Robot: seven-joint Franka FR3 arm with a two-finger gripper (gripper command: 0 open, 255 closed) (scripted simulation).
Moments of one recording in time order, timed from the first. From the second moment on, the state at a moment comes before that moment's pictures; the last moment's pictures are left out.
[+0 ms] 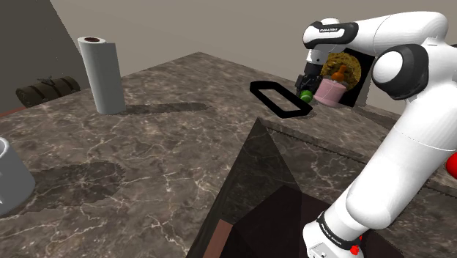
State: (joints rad) arm 0.00 0.11 -0.65 -1.71 0.05 1.62 -0.43
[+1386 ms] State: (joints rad) arm 0.00 0.11 -0.65 -1.61 0.05 1.53 -0.43
